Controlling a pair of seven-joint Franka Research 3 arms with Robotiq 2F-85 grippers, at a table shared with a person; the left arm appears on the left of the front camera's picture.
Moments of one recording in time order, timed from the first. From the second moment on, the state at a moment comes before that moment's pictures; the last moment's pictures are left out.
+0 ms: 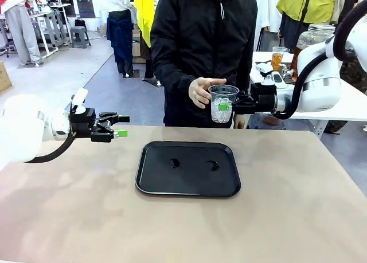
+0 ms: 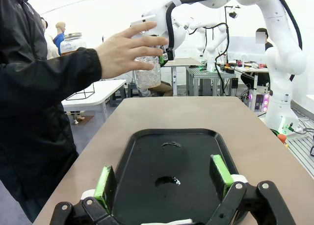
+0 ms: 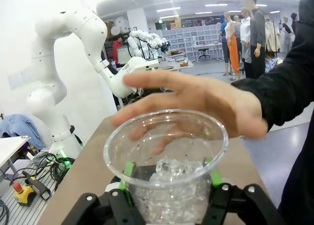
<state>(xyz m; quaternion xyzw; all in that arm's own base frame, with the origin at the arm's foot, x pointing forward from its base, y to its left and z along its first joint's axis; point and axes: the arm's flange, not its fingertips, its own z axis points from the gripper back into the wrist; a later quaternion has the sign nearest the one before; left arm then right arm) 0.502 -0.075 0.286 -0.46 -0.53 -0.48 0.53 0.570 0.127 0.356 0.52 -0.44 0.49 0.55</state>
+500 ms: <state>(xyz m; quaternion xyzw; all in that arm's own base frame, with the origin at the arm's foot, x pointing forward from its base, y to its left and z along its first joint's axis) 0.502 -0.075 0.286 -0.46 -0.53 -0.48 0.53 0.570 0.127 0.356 0.52 -0.44 0.49 0.55</state>
